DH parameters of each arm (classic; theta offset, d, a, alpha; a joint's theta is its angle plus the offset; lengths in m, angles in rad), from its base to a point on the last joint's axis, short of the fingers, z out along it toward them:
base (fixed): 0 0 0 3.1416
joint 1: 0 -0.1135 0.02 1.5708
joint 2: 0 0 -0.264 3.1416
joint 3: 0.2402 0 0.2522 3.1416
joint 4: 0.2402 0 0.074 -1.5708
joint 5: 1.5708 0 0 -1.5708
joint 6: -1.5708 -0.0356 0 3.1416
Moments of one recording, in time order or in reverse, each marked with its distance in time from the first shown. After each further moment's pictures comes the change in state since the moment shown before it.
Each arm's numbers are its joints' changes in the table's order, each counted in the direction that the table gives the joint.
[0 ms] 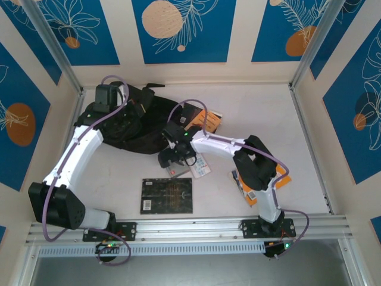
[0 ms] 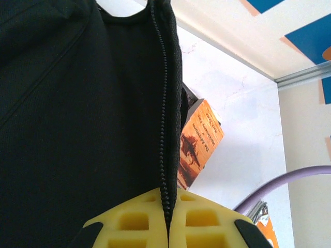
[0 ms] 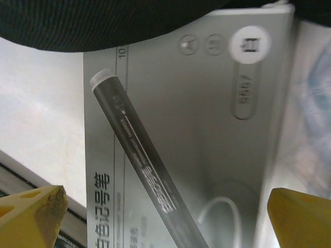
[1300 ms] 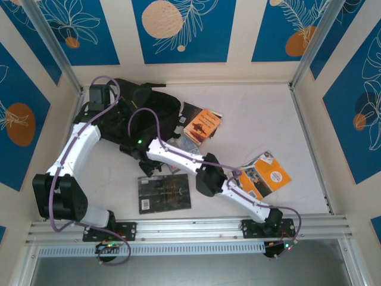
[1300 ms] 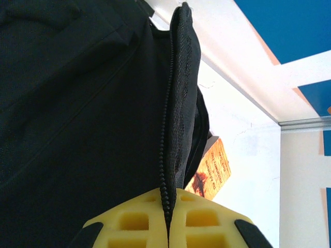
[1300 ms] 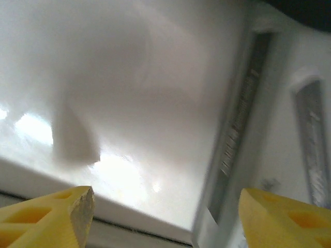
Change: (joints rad) left arm -0.112 0.066 -0.032 -0.111 0.009 0.114; right arm -0.214 0.610 1.084 0.828 0.321 0.011
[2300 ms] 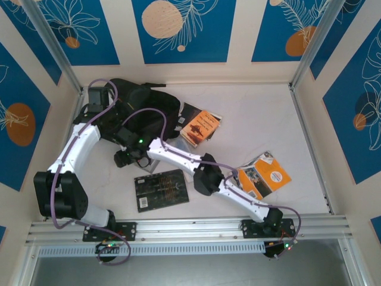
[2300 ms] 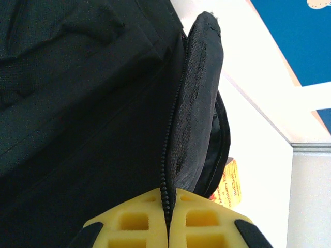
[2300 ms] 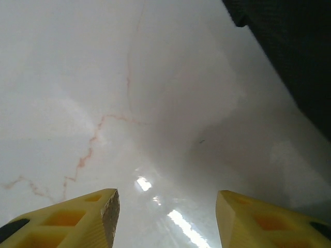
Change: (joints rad) left arm -0.026 0.014 -0.039 -0.033 -0.050 0.052; right arm 0.019 0.161 0.202 -0.546 -0.360 -0.077
